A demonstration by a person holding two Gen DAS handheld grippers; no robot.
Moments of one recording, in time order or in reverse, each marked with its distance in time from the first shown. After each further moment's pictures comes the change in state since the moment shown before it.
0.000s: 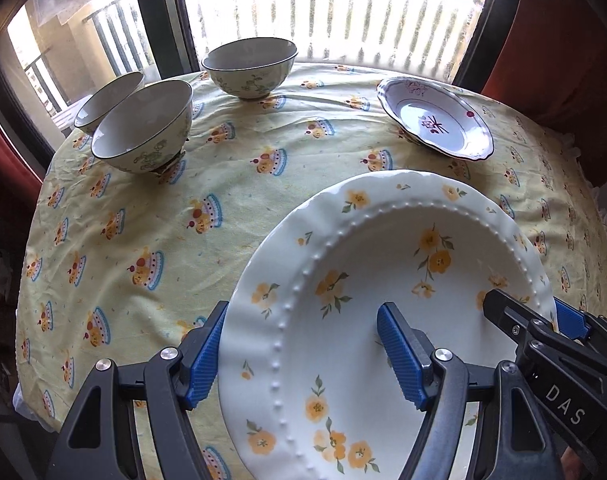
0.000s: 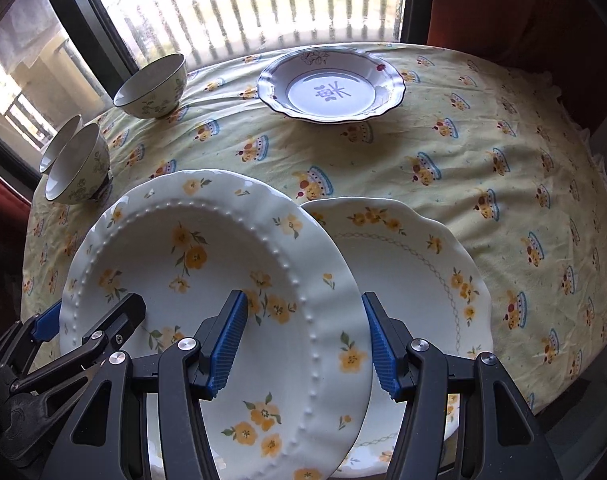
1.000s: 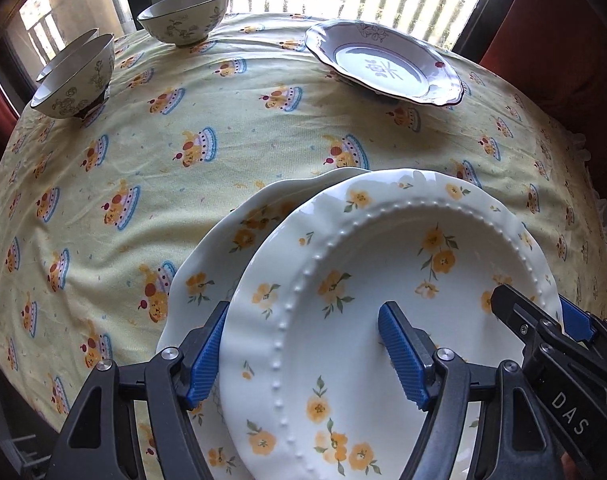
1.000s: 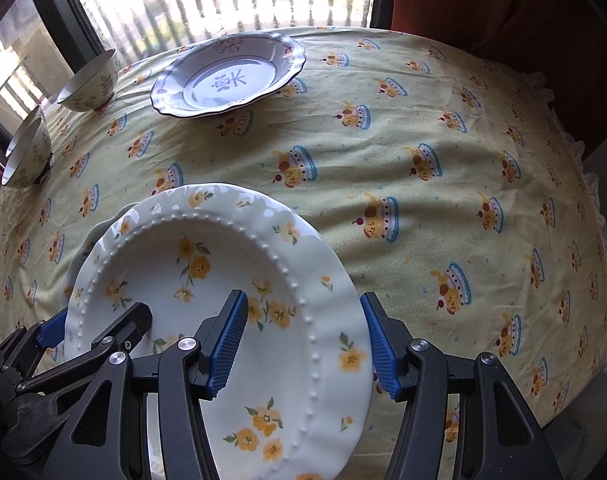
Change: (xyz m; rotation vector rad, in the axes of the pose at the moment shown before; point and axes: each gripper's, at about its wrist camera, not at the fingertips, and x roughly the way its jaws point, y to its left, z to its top) left arm 0.048 -0.105 -0.009 -0.135 0.105 -0.005; right arm 0.027 -0.118 0.016 -0.105 0.046 -0.033
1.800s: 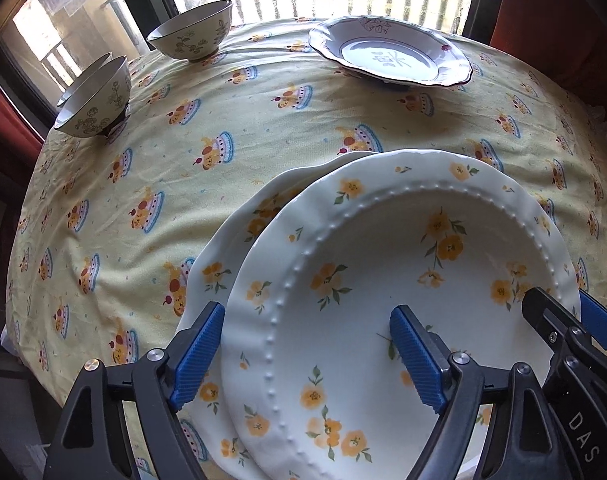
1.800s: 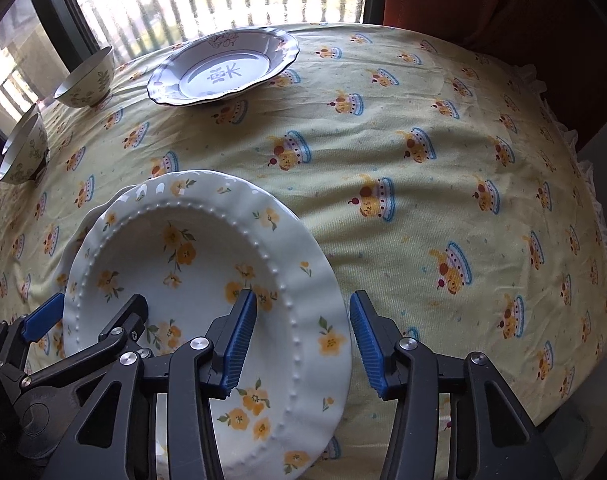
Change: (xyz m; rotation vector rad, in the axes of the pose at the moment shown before) left arm -0.001 -0.009 -0.009 0.072 -0.020 0.150; right arm -0.005 -0.001 -0.017 0.033 -0.024 -0.010
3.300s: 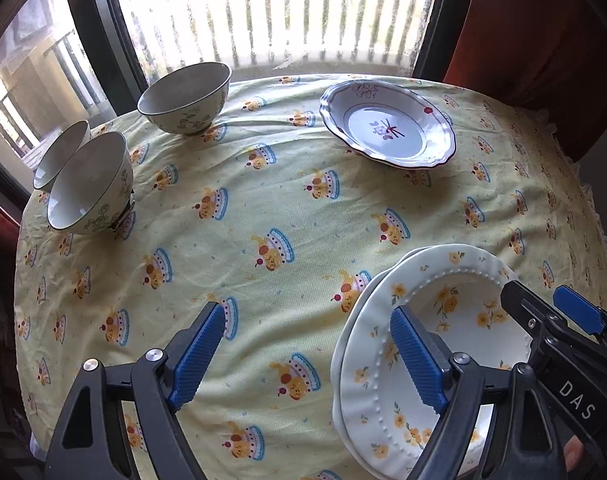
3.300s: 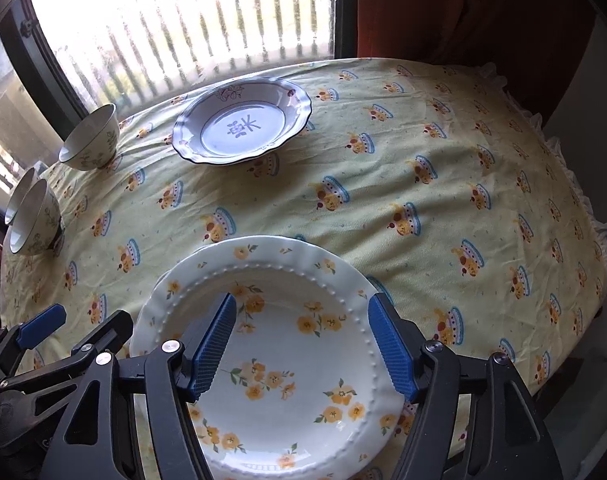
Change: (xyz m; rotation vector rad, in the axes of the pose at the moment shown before) left arm -0.040 0.087 0.060 0.197 -0.121 -0.183; right arm -0.046 0.072 0.019 0.217 -0.104 -0.066
